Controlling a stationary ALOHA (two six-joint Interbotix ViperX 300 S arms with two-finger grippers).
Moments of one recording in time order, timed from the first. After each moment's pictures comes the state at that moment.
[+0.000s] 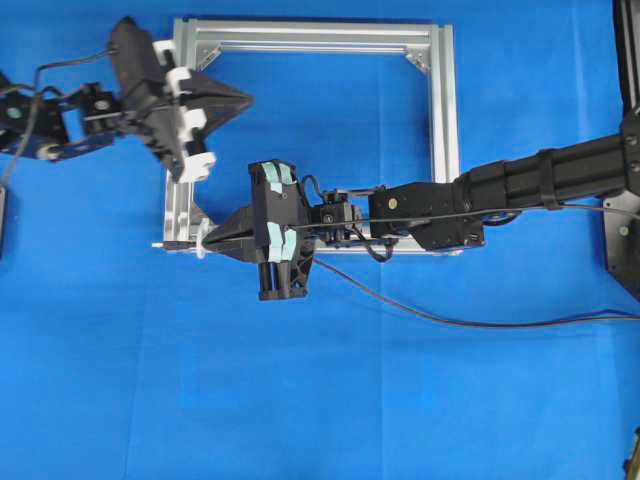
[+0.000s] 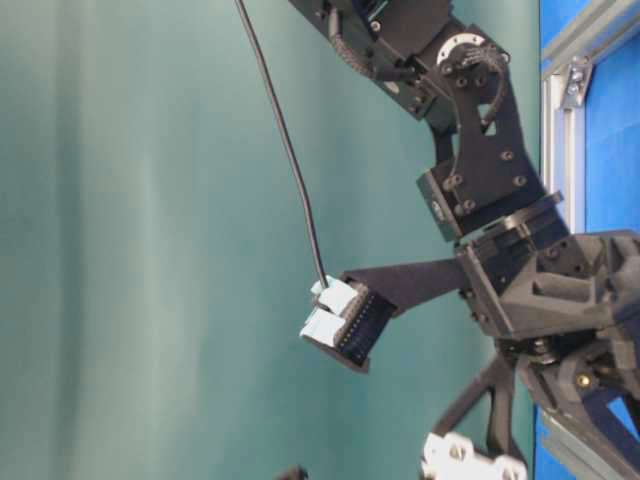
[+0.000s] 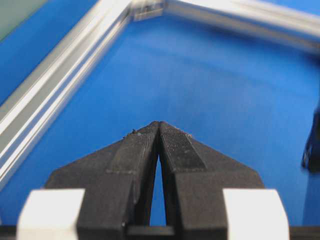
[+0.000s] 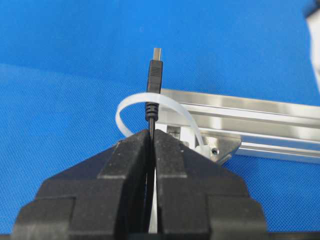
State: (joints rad) left arm 0.30 -0.01 1.04 -0.09 -0.75 0.00; right arm 0.01 0.45 0.35 -0.05 -0.41 0.13
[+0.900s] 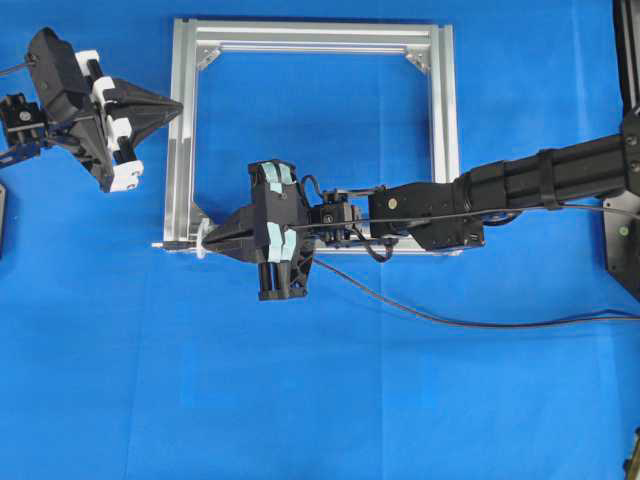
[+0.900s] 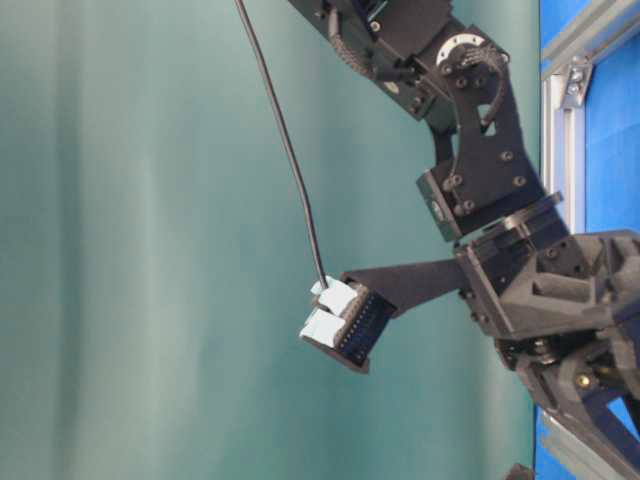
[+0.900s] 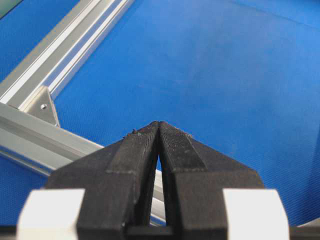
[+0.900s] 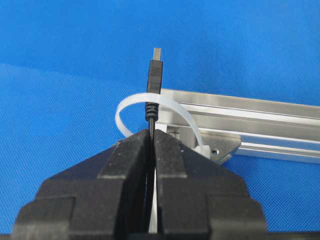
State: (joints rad) left arm 0.33 -0.18 1.26 -0.08 -0.75 0.01; right arm 0.01 0.45 0.35 -0.05 -0.41 0.13
